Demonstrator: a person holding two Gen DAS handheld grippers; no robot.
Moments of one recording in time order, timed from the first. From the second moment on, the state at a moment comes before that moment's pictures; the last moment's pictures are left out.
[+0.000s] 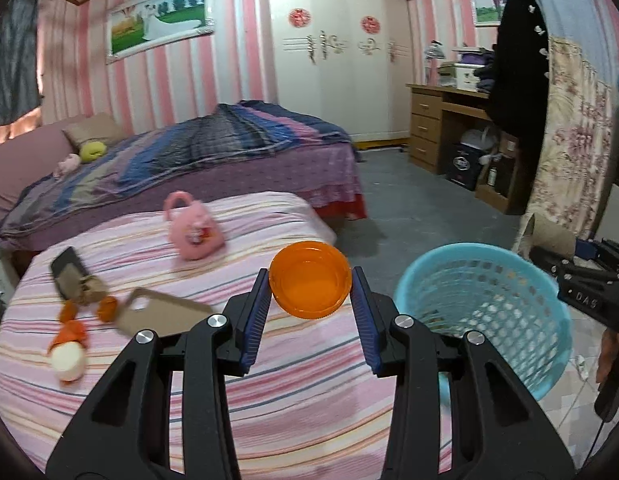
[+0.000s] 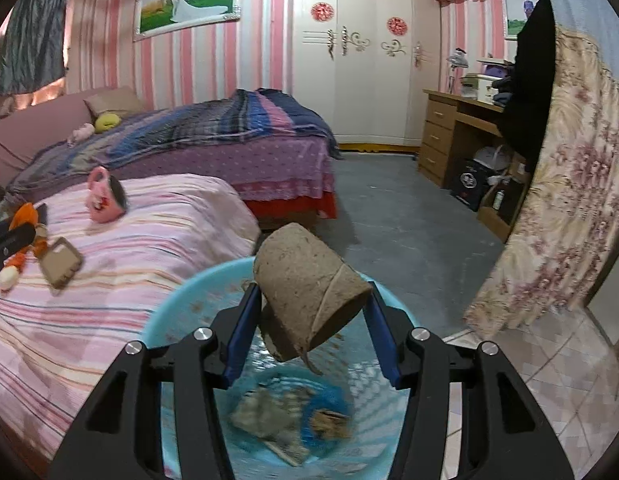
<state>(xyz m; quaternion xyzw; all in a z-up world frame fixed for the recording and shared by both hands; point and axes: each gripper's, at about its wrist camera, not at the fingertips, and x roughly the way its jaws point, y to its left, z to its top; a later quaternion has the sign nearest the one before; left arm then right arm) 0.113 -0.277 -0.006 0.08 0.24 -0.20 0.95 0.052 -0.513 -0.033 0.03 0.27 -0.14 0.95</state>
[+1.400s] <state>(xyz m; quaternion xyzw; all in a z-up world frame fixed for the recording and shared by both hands) 0.126 -0.327 -0.044 0.10 0.25 -0.19 0.94 0.058 -0.558 -0.059 0.08 0.28 -0.16 0.94</state>
